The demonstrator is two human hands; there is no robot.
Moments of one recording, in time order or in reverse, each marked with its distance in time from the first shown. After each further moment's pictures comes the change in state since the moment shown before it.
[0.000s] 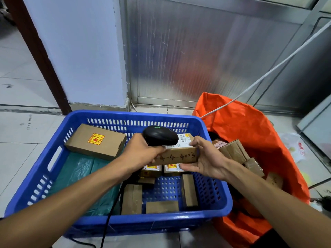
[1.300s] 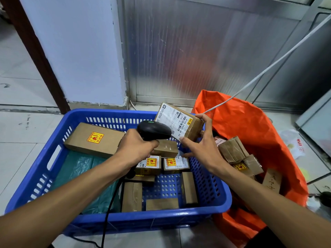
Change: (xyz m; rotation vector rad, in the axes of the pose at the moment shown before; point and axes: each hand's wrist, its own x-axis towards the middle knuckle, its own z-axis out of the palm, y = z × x) left_hand 0.006 -0.002 -0.004 0.063 0.167 -0.041; right_hand 0.004 0.008 0.013 -0.617 0.324 -0.856
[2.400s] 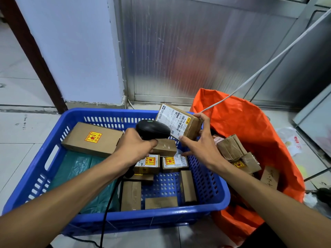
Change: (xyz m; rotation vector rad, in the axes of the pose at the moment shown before) left_hand -0.004 0.003 -0.001 0.014 -0.024 -0.001; right_hand 0.003 0.006 -0.003 0.013 -0.016 0.016
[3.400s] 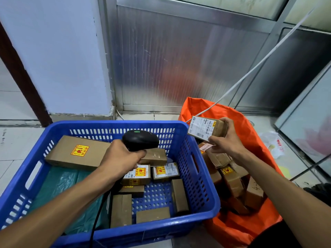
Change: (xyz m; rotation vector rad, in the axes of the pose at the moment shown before) left_hand -0.007 0.006 -0.006 -0.043 -0.021 0.018; right_hand 0.024 0.005 -0.106 -0.154 0.232 0.273
